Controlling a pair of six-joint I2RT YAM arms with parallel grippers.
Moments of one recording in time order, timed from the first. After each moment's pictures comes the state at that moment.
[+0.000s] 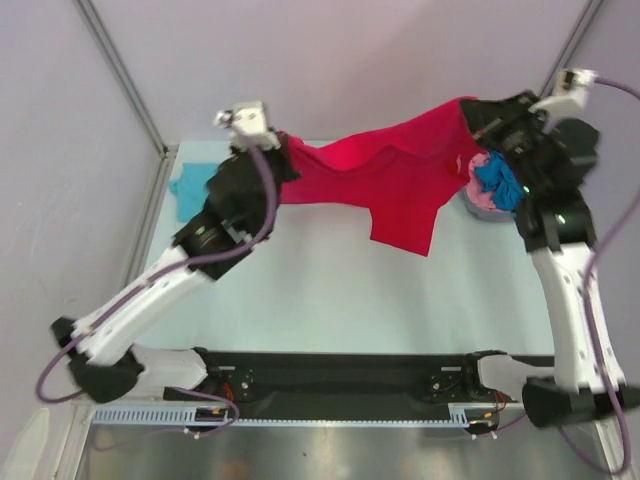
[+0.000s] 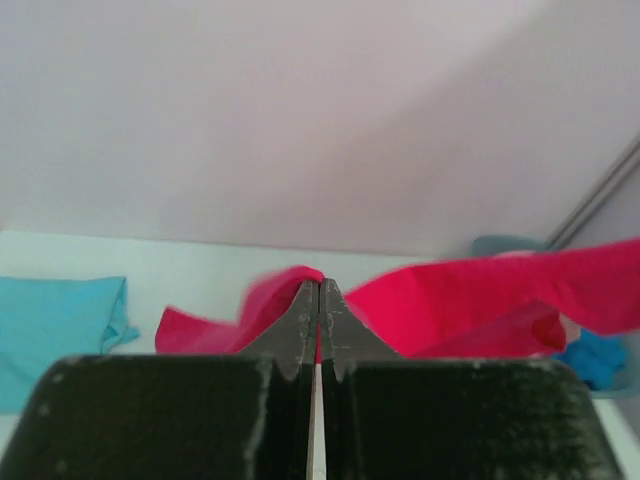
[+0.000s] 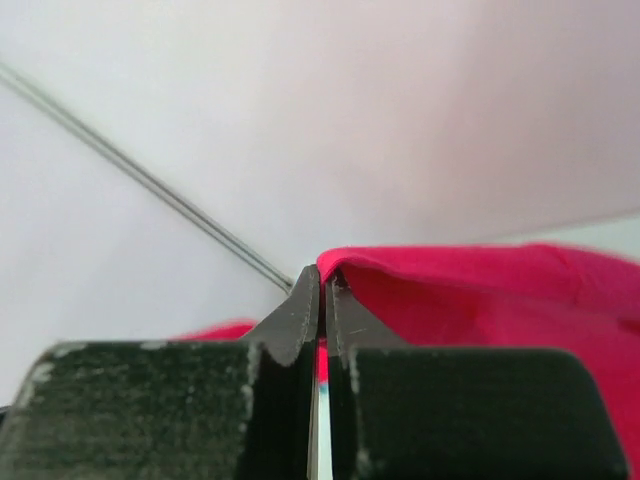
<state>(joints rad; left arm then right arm) -0.84 1.32 1.54 -0.12 -0.78 -0.14 0.11 1.22 1.54 -0.20 -0.16 0.71</state>
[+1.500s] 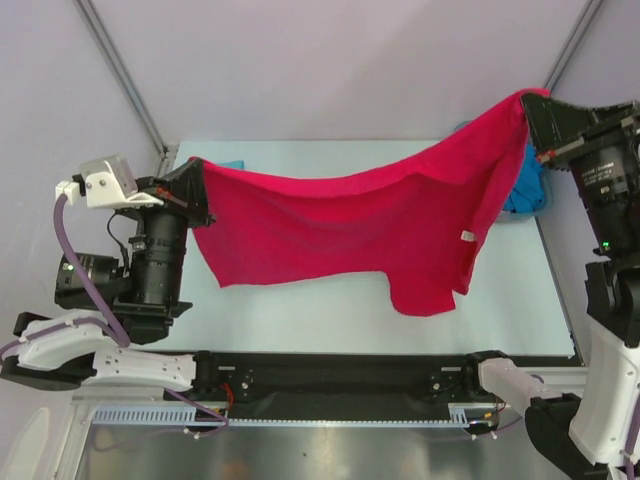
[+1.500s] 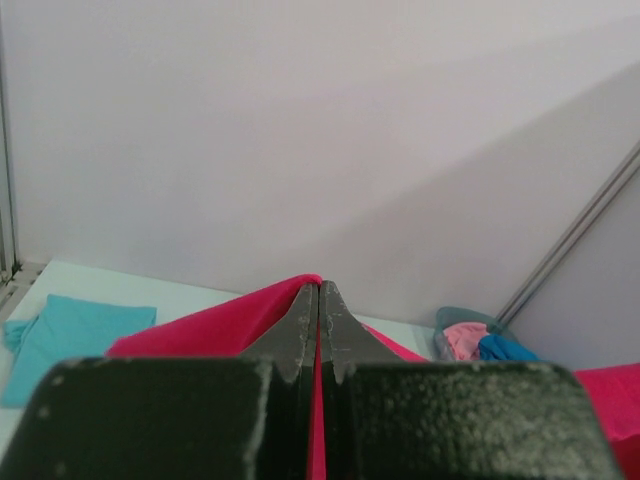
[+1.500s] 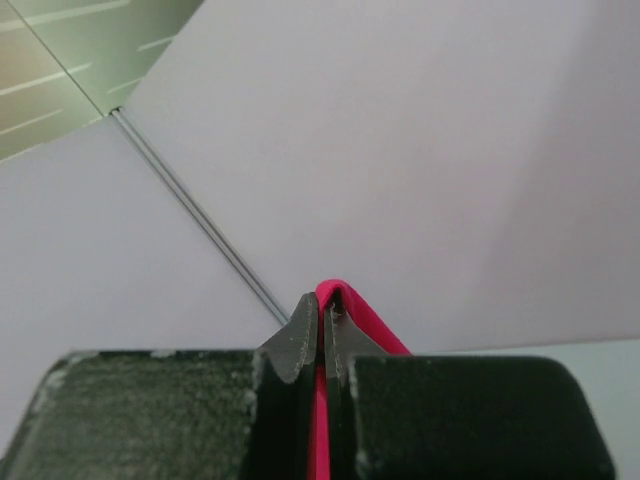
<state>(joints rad) -1.46 0.89 1.31 0.65 -1.27 0.67 0.11 1.01 1.93 -0.55 -0.14 0.67</state>
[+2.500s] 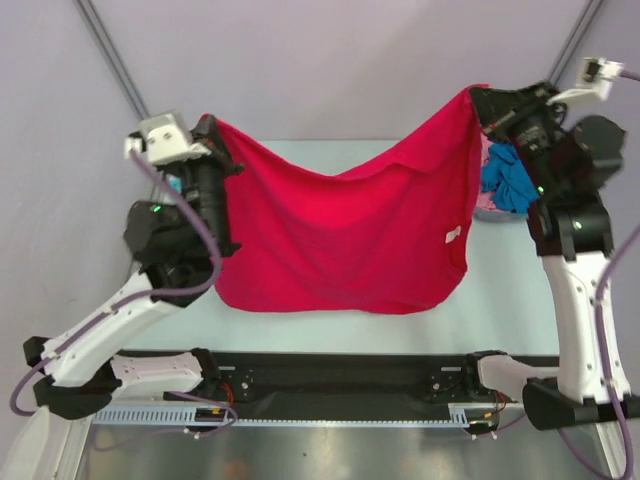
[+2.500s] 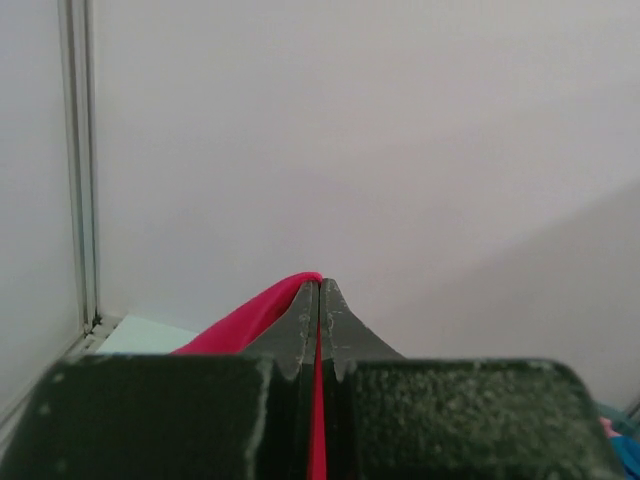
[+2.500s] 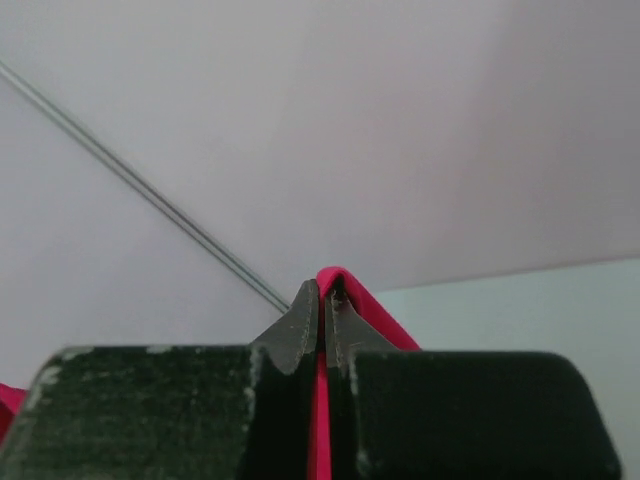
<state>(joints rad) -1.01 1.06 1.39 0.47 -1.03 0.42 0.11 1.12 1.66 -0.26 -0.17 0.68</state>
